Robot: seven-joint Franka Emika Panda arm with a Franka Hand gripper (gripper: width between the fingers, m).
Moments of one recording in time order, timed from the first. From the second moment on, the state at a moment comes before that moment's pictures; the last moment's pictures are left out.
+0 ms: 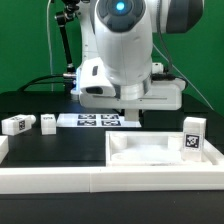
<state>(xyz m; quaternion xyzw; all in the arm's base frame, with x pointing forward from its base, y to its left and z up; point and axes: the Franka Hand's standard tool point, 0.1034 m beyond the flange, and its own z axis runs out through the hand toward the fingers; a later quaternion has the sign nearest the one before) 0.430 0.041 0.040 -0.94 0.10 0.33 0.06</state>
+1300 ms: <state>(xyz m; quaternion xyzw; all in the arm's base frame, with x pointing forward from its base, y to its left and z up) 0.509 0.016 0.125 -0.99 0.08 -0.08 0.04</state>
